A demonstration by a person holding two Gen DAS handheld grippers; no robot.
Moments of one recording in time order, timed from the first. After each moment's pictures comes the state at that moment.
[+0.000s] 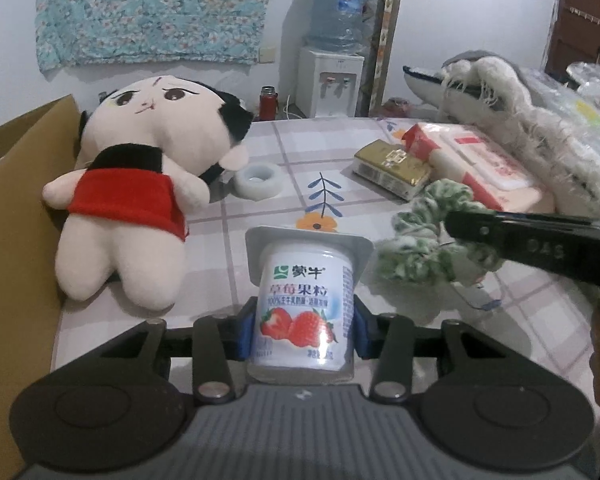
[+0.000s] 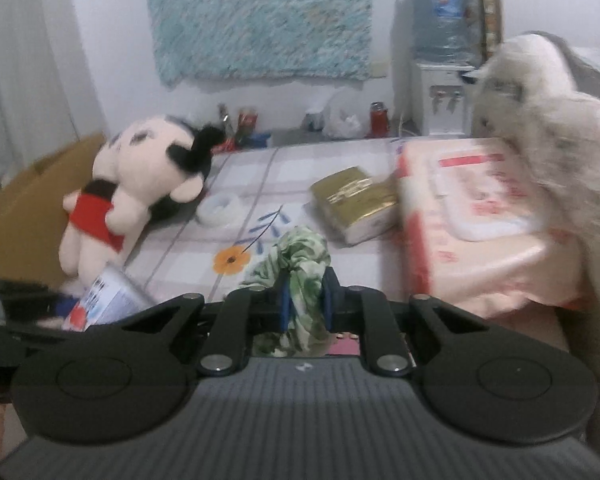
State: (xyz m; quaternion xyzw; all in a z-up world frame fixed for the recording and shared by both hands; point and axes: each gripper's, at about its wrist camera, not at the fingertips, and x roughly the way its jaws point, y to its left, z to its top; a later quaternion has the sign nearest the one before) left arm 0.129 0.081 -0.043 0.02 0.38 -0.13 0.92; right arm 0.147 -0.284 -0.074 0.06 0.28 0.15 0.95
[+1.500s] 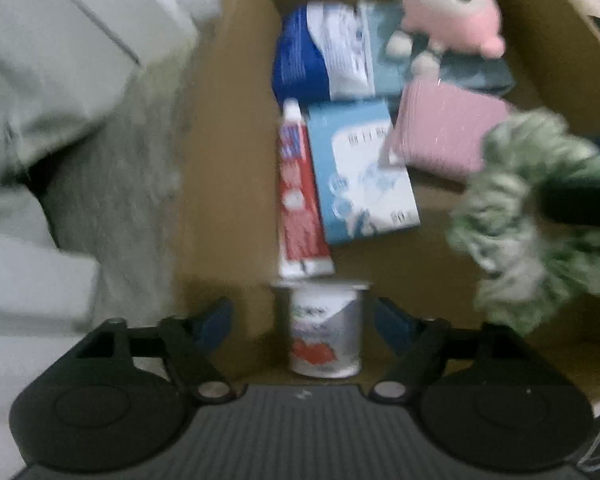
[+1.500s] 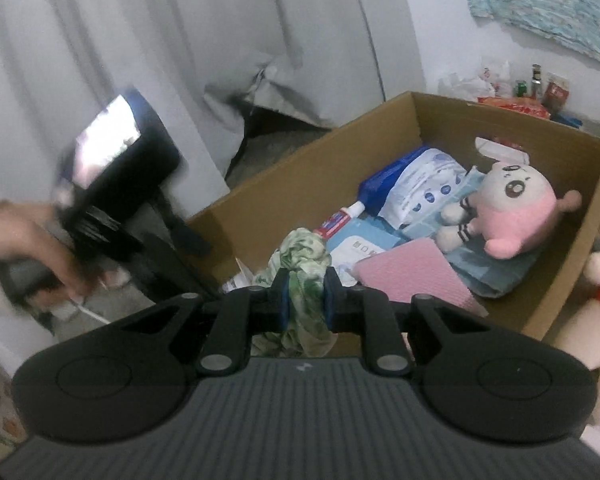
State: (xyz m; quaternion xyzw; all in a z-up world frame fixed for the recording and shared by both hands) left arm 0.100 0.421 0.013 0.12 0.62 0.08 0.78; right arm 0.103 0.102 0.009 -0.05 0.34 0.53 0.78
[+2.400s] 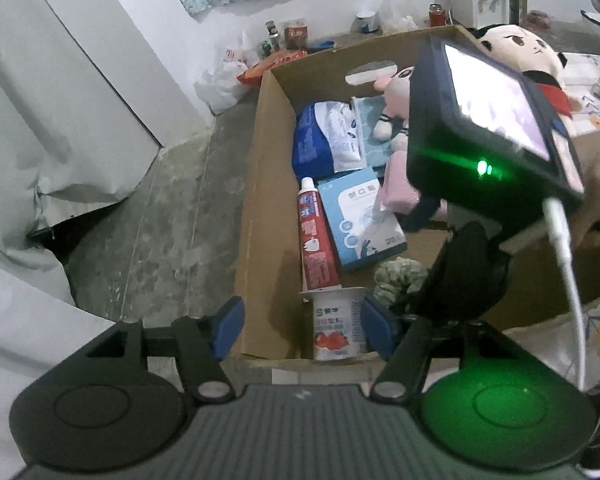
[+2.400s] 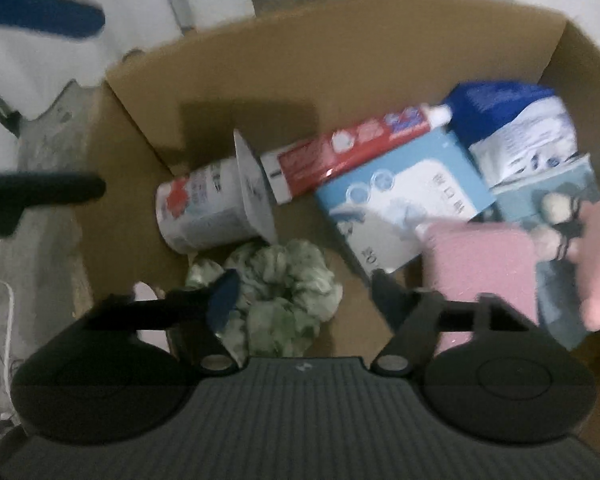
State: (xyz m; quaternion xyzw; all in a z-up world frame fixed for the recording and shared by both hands) left arm 0.034 0.414 0.073 0.15 0.49 0.06 0.85; right arm 0.101 0.231 -0.047 -0.33 0.44 0.52 0.65
